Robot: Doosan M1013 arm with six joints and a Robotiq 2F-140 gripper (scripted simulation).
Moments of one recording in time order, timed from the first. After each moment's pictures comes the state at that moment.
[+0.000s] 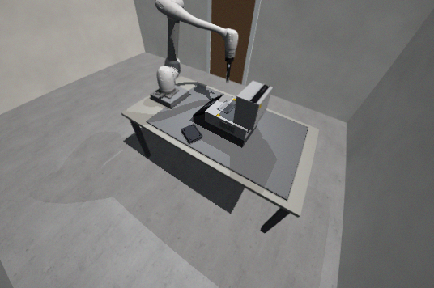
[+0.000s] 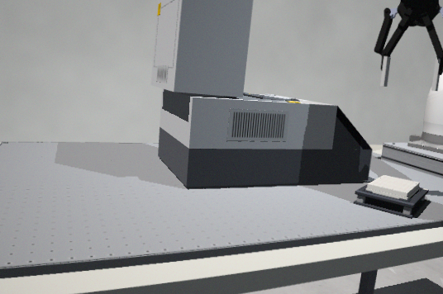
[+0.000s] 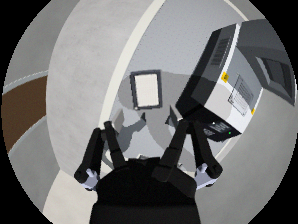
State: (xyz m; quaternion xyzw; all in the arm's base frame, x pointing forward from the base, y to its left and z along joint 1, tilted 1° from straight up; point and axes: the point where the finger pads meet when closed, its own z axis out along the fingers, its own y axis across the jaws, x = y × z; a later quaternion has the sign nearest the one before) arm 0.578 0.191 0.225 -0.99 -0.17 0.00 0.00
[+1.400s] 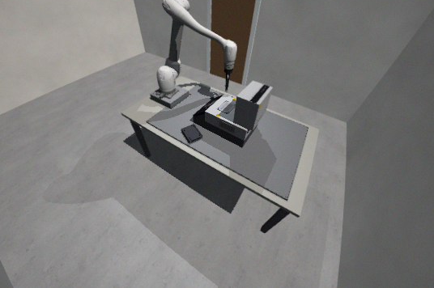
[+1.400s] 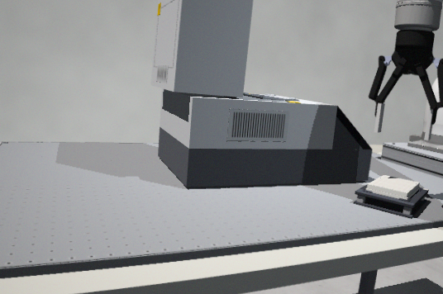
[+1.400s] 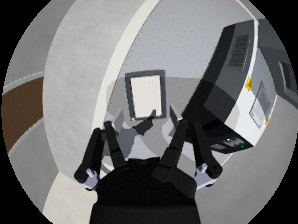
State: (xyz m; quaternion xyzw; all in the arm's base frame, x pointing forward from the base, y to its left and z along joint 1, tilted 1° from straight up) arm 0.579 0.192 0.121 -0.99 -0.17 0.00 0.00
